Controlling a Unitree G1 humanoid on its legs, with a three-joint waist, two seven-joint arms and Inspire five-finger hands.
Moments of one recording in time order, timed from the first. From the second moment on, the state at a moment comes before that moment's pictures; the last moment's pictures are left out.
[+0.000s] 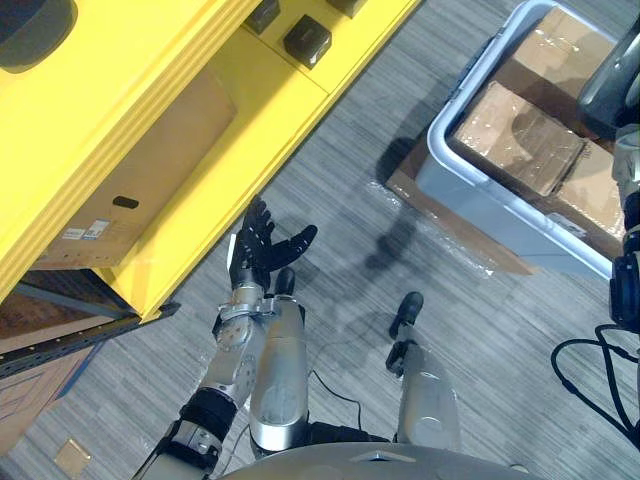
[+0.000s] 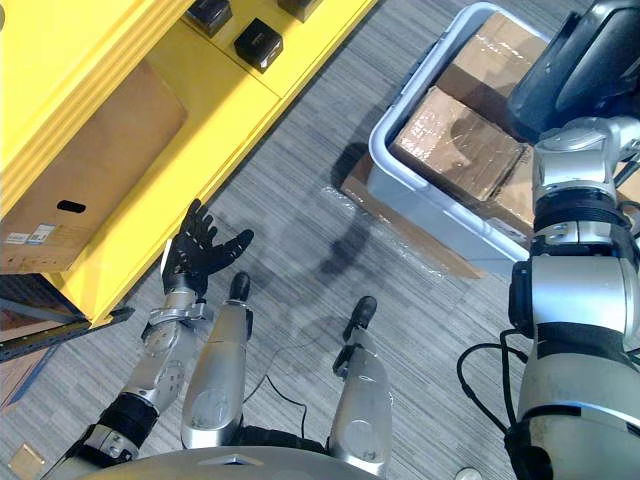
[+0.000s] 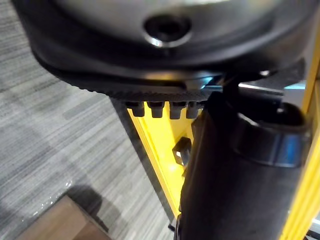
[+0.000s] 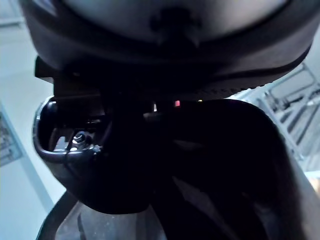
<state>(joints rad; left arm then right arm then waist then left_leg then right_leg) -0.11 0.22 -0.30 0.35 -0.54 -0.42 0.17 -1.19 -0.87 0.13 1.11 0.04 0.31 -0.77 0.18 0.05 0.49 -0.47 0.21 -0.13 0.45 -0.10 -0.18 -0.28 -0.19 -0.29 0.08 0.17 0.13</state>
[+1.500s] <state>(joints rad) -0.47 0.12 -0.38 0.31 -0.93 -0.09 0.15 -0.63 -0.43 0.29 0.46 -0.43 -0.16 -0.48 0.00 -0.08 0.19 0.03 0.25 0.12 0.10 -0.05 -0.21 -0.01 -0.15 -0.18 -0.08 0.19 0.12</state>
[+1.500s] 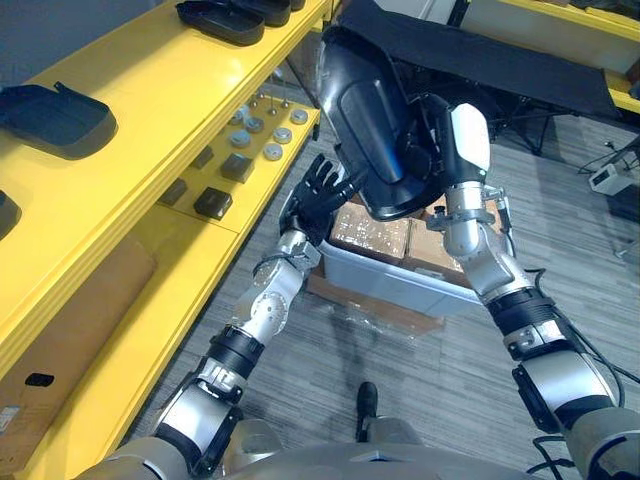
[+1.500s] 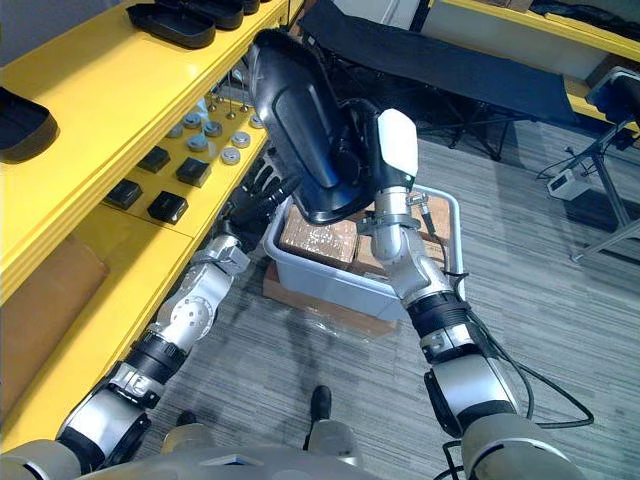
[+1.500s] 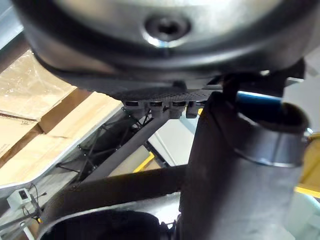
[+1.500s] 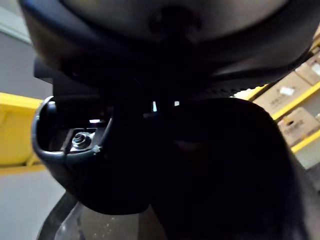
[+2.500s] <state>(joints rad) -0.51 0.10 -0.43 0.42 -0.98 -0.24 0.26 -0.59 -0.31 0.41 0.47 -0.41 -0.23 -0.53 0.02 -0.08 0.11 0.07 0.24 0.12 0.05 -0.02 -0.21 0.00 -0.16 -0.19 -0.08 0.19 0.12</state>
